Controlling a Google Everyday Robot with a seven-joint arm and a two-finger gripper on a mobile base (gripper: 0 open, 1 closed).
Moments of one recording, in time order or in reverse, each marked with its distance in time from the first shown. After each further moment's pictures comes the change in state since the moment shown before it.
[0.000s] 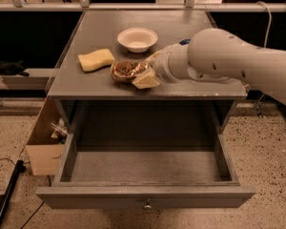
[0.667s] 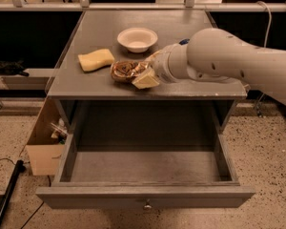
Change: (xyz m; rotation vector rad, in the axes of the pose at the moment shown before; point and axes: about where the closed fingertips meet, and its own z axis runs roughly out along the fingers) arm -0.002 0.002 0.004 -0.005 0.001 -0.001
